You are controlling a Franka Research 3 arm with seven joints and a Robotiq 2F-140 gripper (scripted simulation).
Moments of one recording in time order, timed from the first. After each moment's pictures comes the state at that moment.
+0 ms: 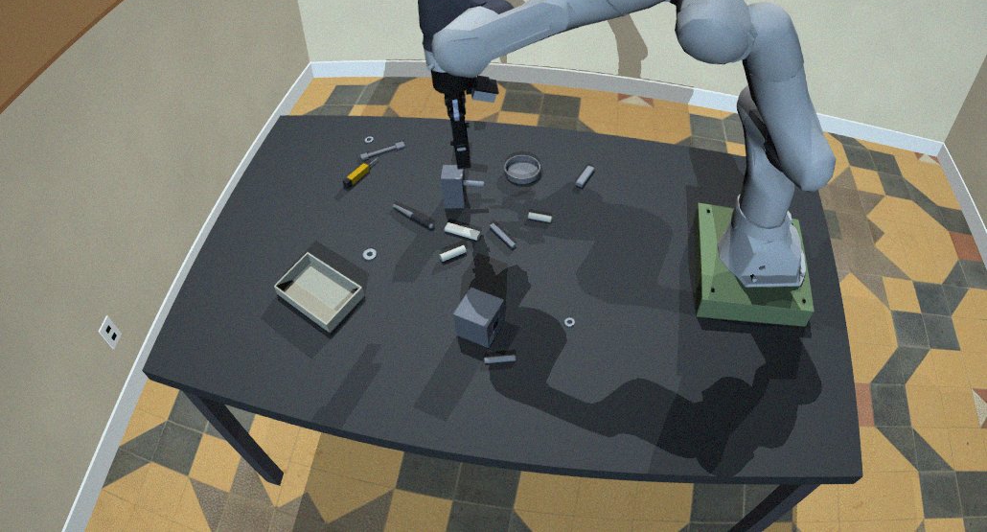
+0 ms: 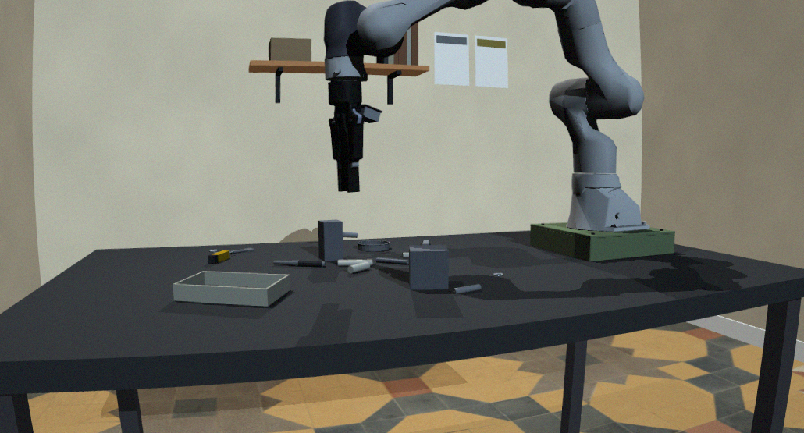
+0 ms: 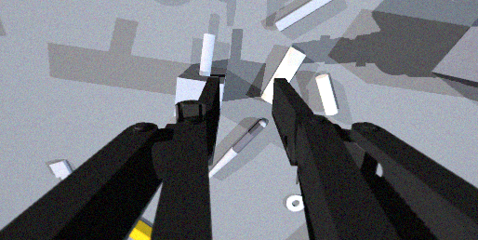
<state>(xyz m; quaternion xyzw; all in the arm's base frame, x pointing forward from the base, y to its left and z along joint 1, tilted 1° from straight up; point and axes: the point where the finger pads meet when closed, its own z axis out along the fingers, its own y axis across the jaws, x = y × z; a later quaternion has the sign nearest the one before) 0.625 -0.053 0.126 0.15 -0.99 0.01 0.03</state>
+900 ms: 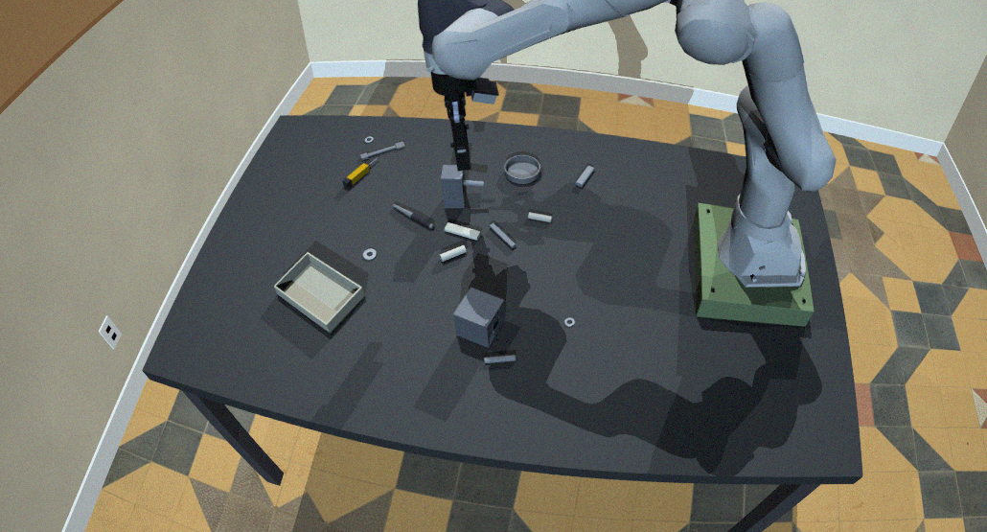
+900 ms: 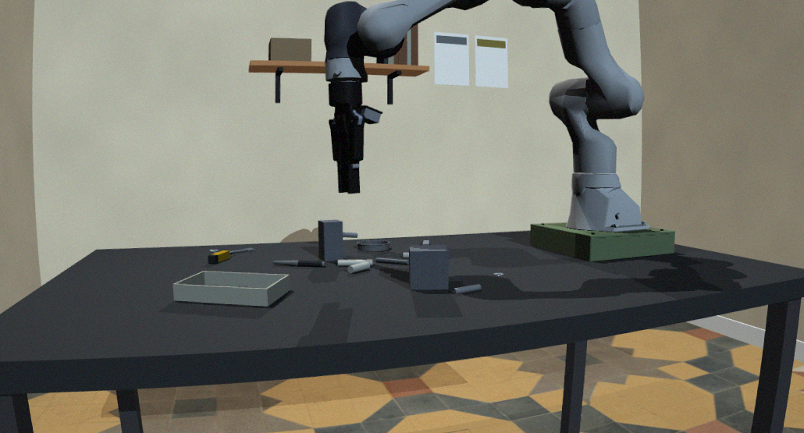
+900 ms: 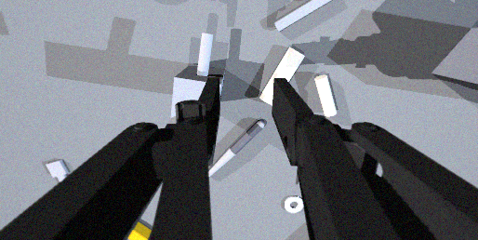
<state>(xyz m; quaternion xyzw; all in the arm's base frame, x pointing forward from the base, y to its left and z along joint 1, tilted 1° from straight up) 0.624 -0.050 0.124 0.15 -0.99 0.01 0.03</state>
